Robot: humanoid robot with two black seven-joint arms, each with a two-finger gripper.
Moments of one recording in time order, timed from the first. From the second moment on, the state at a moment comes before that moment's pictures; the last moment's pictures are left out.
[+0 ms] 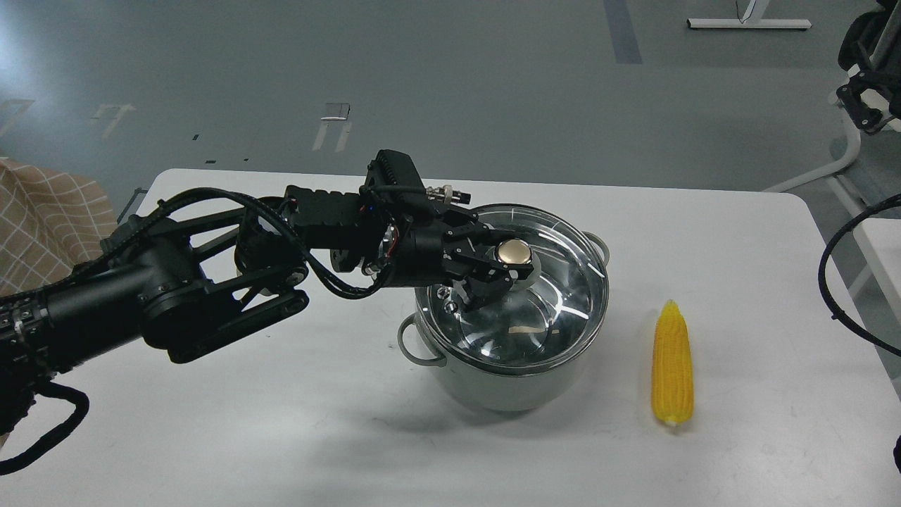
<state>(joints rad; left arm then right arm) -0.91 0.42 -0.48 -1.47 2.08 -0.36 -0.29 0.66 -0.35 1.73 0.80 -0.44 0.49 -0.12</state>
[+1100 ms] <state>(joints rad) -0.45 1.12 -0.51 -1.37 1.85 0.05 -0.41 0.64 -0.35 1.73 0.80 -0.44 0.49 -0.12</state>
